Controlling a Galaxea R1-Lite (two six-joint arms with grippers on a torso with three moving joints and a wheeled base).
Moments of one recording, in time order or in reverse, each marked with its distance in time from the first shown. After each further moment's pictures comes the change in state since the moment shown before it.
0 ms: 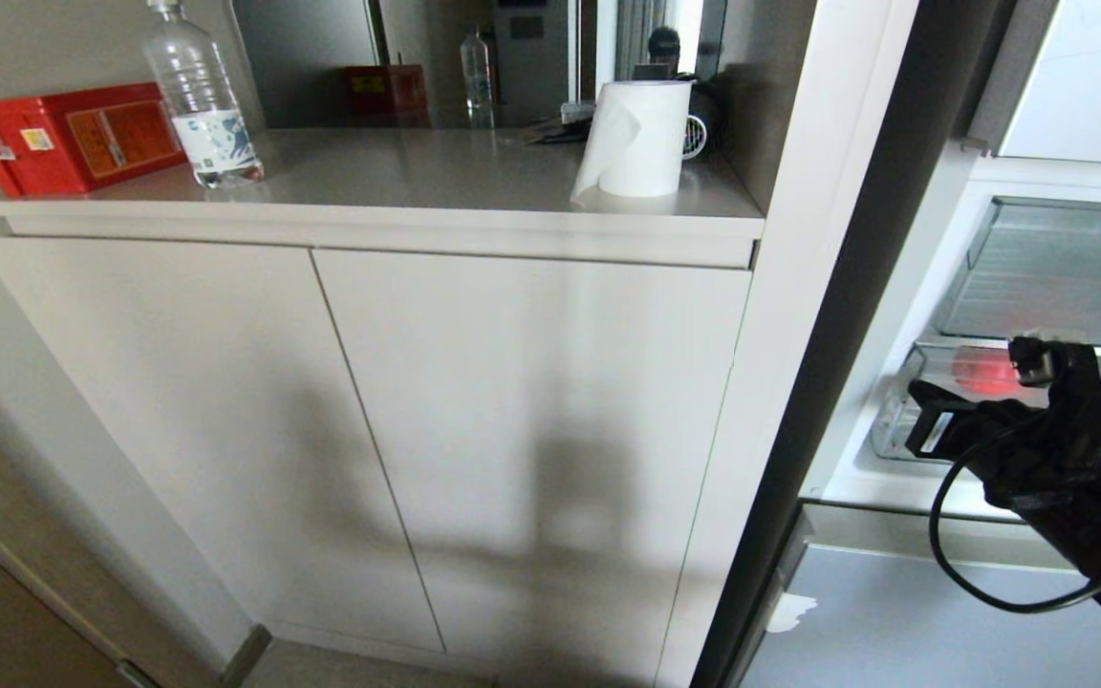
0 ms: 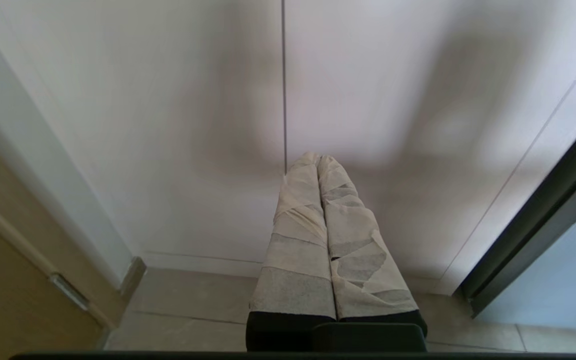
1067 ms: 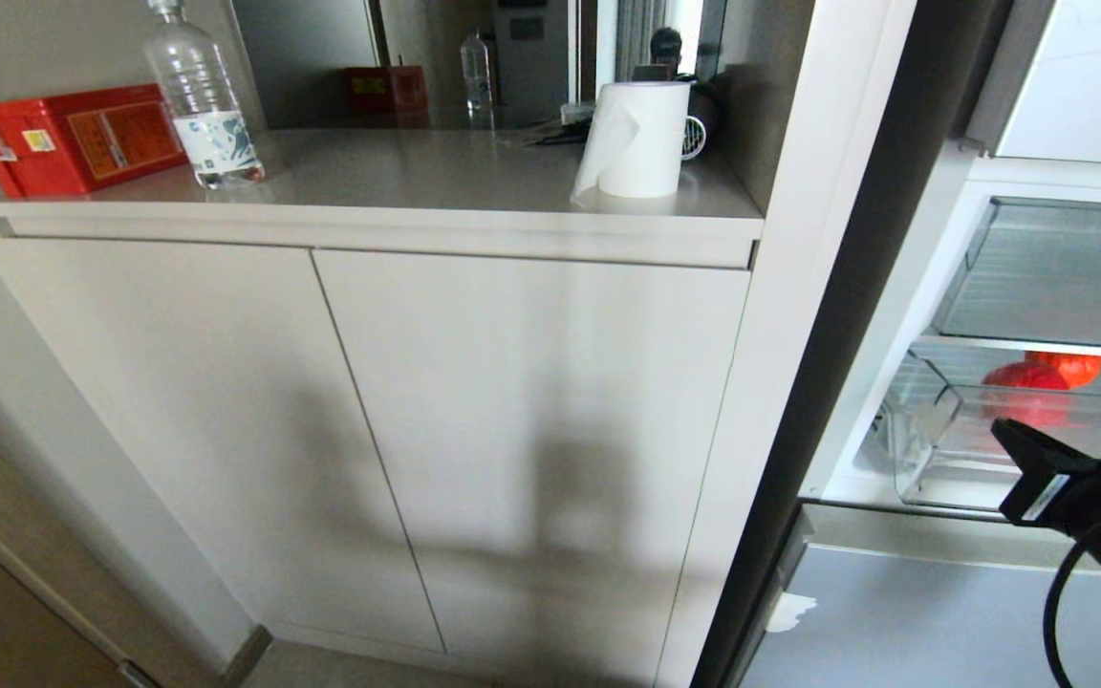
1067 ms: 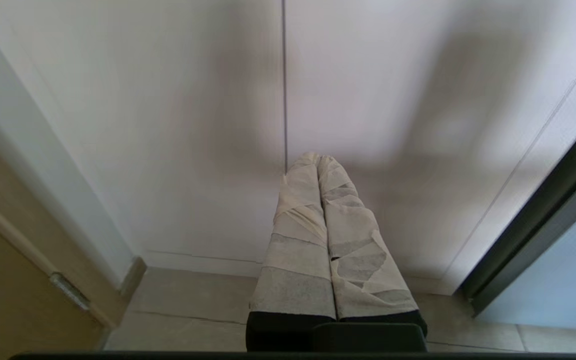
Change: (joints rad) left arm 0.000 0.000 0.000 0.000 0.000 0.000; right arm 0.016 -0.342 0.298 0.018 -0.046 0.007
